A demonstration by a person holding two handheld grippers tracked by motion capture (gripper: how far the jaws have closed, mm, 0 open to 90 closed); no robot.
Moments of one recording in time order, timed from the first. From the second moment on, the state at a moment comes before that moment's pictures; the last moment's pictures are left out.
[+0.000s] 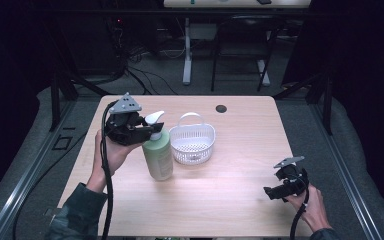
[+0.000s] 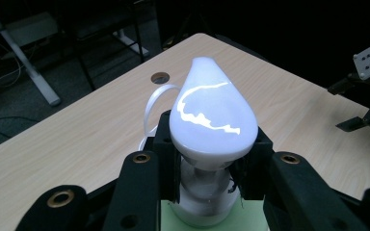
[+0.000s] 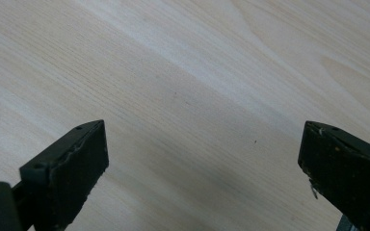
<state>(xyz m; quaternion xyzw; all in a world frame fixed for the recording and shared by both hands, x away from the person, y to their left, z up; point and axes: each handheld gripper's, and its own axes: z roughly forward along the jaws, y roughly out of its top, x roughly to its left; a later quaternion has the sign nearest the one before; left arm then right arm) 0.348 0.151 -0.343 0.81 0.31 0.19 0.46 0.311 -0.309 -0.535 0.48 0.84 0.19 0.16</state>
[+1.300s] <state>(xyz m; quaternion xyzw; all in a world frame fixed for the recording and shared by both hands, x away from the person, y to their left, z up) 0.350 0.146 -0.304 0.81 0.29 0.20 0.47 0.311 -0.310 -0.535 0.48 0.84 0.19 0.16</state>
